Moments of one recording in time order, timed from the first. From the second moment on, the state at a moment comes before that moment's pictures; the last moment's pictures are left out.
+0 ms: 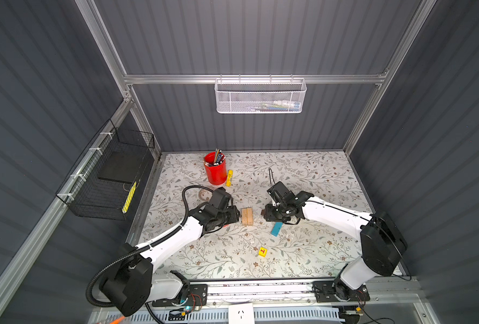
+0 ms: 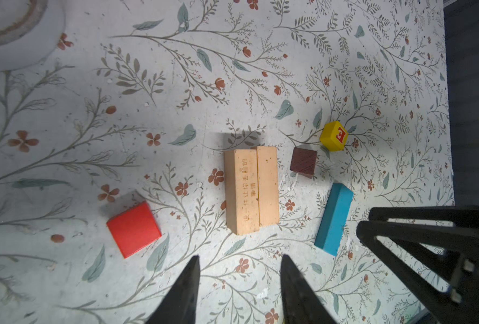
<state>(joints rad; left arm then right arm) -0.63 1.29 0.80 -0.39 0.06 -0.70 0.73 1.61 1.09 -0.63 -0.04 0.67</state>
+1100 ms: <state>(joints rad) -0.63 1.19 0.80 -0.44 0.05 -0.46 0.76 1.71 1.05 -0.74 0.09 1.07</state>
